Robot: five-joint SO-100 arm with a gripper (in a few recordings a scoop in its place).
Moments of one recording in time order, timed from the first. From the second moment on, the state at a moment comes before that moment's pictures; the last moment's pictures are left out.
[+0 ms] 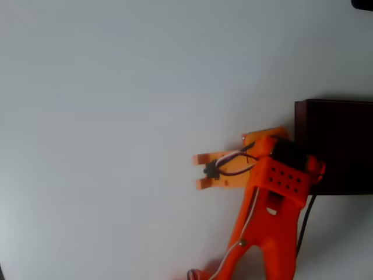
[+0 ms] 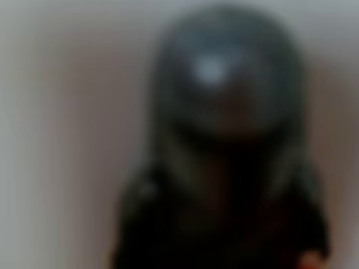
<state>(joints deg) 22.9 83.8 110.4 64.2 -35.1</state>
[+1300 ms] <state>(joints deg) 41.0 51.1 37.4 98.5 -12.4</state>
